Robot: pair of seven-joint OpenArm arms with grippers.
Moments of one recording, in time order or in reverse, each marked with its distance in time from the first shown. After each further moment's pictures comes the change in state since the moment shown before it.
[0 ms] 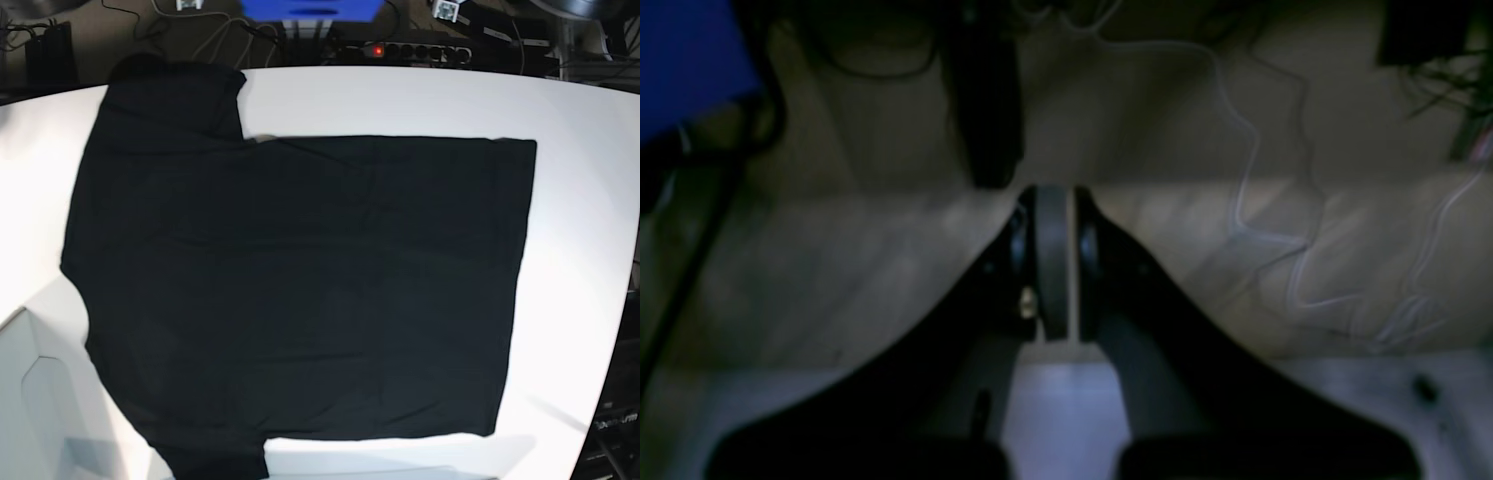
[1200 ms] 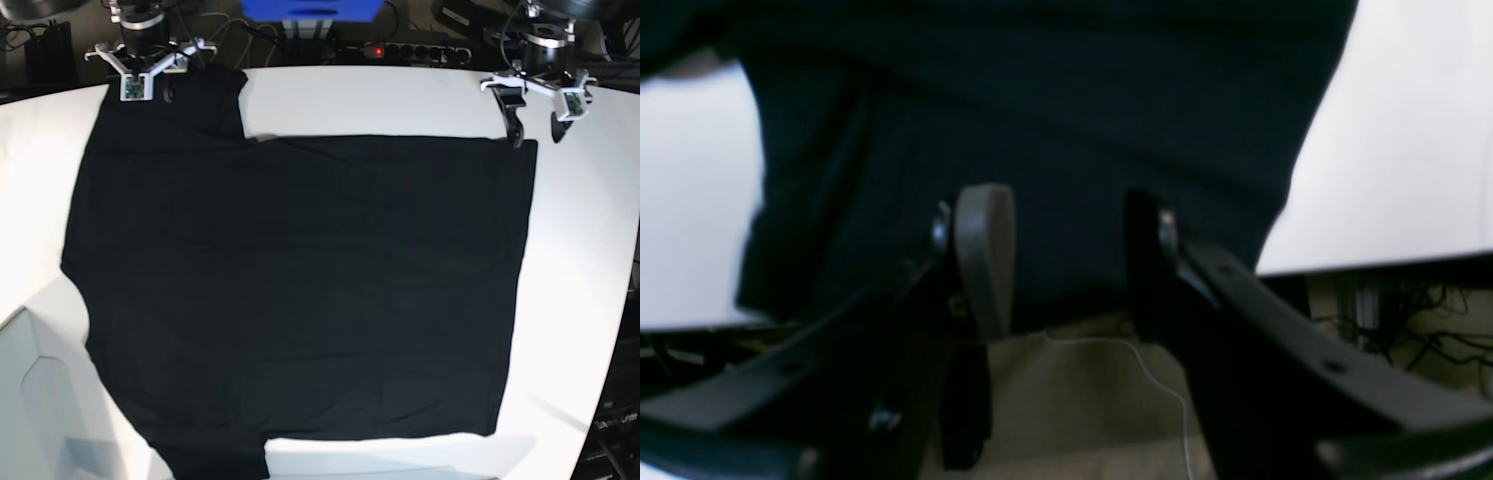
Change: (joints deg) left arm 0.1 -3.2 -22.9 34.2 -20.1 -0.3 0.8; right arm 4.2 1.1 5.2 29.1 0.3 0.0 -0.5
